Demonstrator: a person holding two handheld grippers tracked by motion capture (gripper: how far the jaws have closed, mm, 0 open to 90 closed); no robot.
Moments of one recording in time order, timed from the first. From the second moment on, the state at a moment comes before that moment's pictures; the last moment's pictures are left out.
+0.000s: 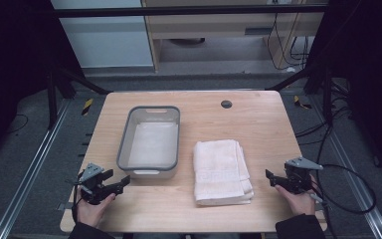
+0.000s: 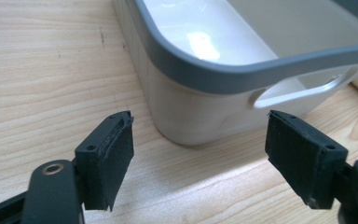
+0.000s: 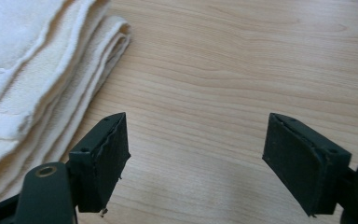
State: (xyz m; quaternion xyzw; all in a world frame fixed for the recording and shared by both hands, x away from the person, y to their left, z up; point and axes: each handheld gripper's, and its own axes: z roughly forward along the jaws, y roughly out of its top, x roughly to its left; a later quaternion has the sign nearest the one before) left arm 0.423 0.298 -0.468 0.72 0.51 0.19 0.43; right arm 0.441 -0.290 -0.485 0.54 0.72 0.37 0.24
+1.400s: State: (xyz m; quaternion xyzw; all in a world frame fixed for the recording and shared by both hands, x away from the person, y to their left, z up) left arm 0.411 0.291 -0.433 0.68 0.49 0.25 0.48; right arm 0.438 -0.276 -0.454 0.50 0.71 0.44 0.24
